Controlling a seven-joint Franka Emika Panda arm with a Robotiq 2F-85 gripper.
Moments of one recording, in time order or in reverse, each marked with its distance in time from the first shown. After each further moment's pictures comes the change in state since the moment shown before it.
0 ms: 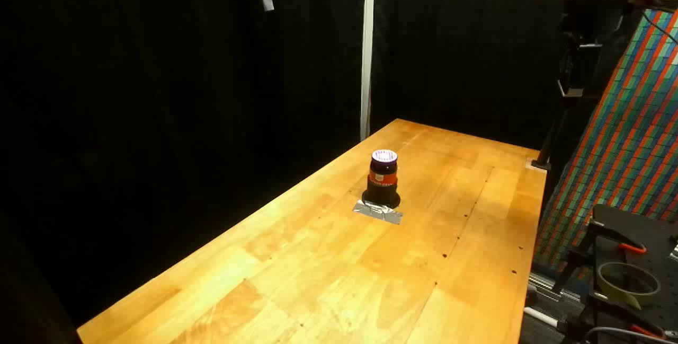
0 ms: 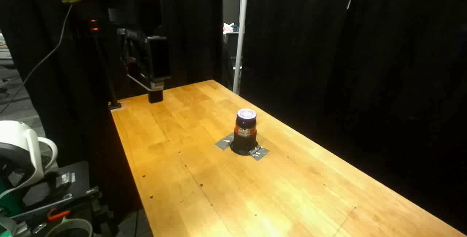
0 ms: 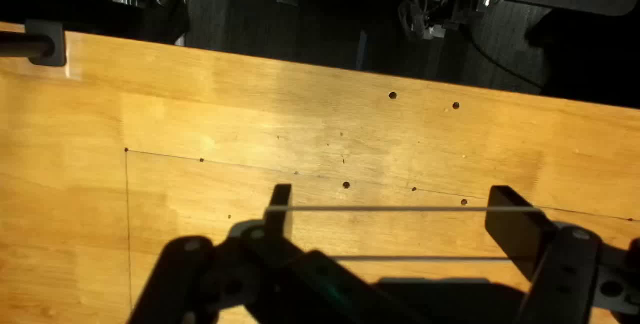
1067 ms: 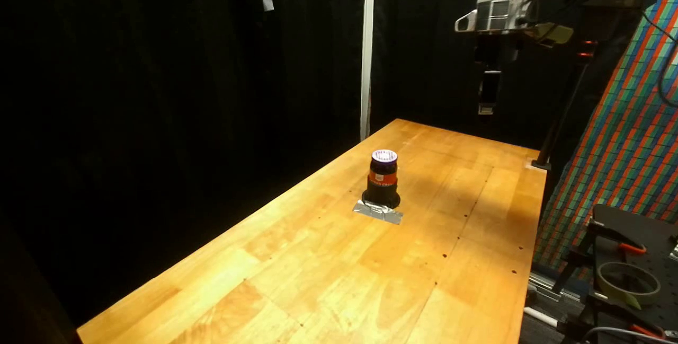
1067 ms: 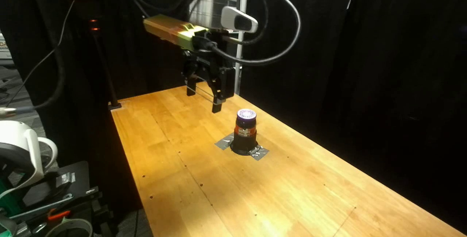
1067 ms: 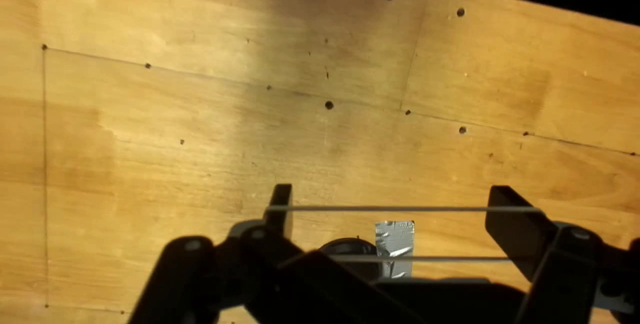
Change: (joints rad) arm 0.005 0.450 -0.033 0.274 0.099 0.155 -0.125
